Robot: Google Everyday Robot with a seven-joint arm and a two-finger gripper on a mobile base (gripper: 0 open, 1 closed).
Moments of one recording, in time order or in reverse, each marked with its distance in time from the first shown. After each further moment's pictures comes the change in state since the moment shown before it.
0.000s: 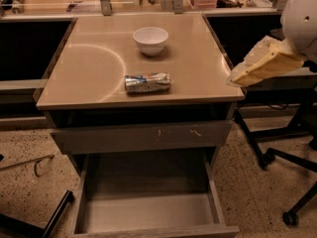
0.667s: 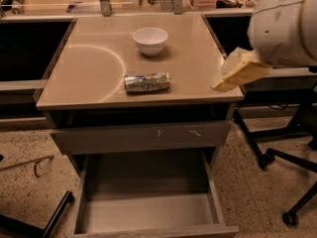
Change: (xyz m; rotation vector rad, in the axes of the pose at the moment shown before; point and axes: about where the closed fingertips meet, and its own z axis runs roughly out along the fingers) arm -0.012 0.024 0.041 -0.087 -0.054 -0.014
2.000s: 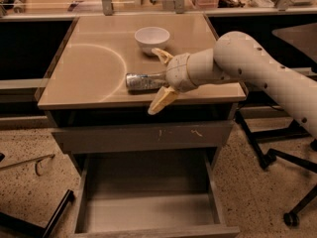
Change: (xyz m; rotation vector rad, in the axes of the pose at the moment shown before) arm 0.001 0.113 0.284 -0.416 -0.442 0.083
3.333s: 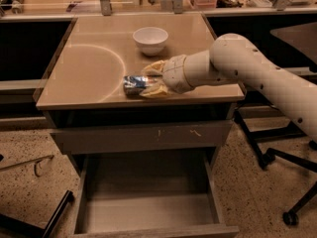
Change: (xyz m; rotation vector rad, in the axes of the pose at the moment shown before) arm -0.001 0.004 0.004 -0.006 -0.014 -0.003
